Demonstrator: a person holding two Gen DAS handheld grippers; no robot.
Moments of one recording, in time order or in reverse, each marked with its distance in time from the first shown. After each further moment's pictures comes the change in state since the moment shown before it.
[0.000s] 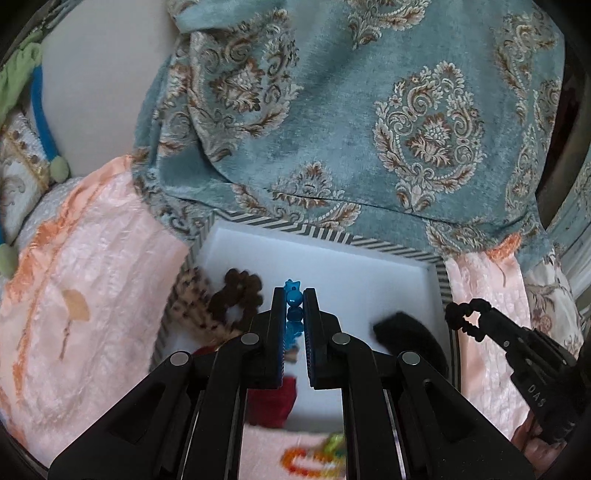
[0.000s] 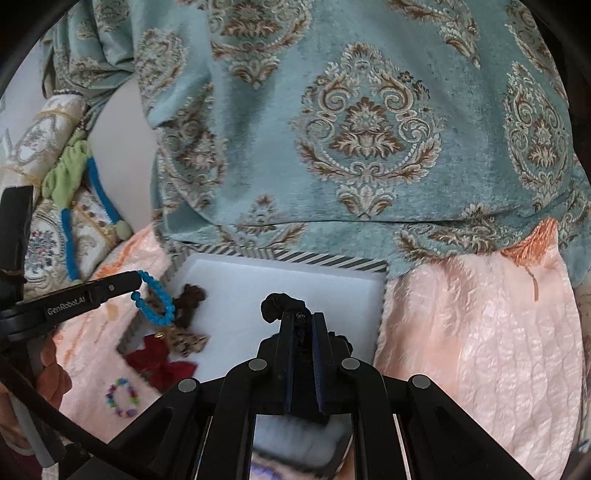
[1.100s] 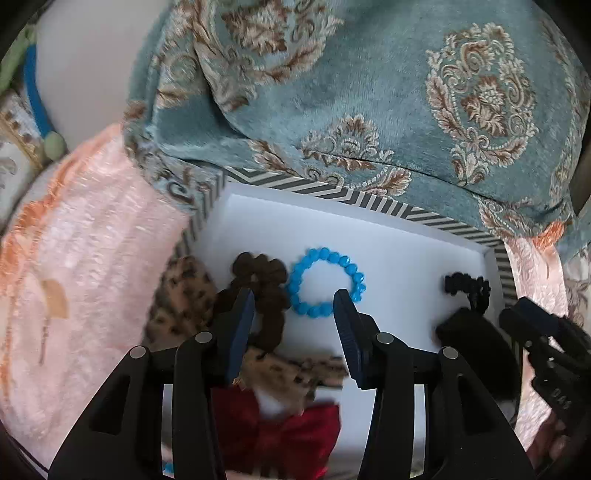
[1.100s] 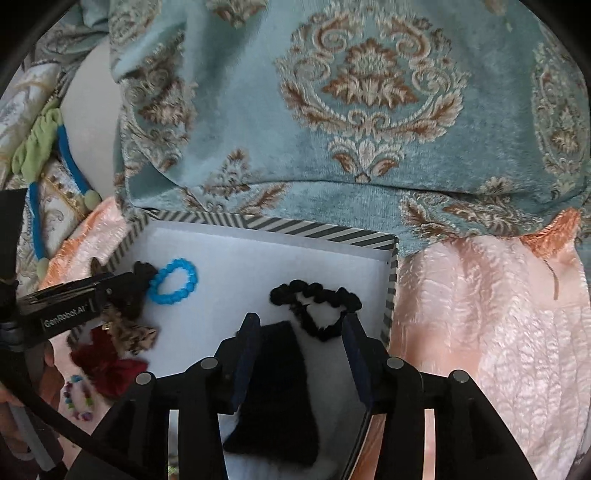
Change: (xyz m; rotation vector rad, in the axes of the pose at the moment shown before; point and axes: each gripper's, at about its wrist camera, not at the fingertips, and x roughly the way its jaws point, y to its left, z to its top) left arm 0.065 0.026 -0.016 0.006 0.070 0.080; right arm 0.044 0.001 -0.011 -0.018 0.103 -0.048
